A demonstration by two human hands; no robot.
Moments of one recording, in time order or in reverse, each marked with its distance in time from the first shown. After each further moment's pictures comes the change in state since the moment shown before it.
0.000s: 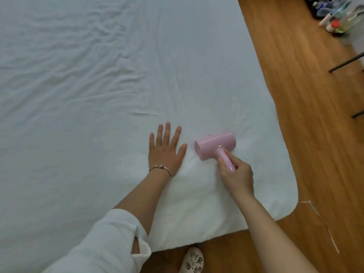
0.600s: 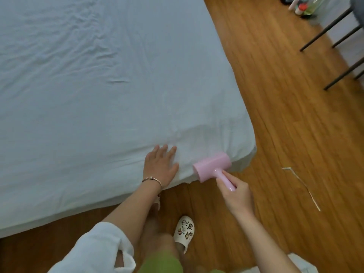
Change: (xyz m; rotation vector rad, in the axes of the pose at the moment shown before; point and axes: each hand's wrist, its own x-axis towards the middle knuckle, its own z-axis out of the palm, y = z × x) left_hand -0.191 0.069 0.037 -0.013 -0.176 0.115; right_hand -0.160 0.167 -0.099 0.021 0.007 0.003
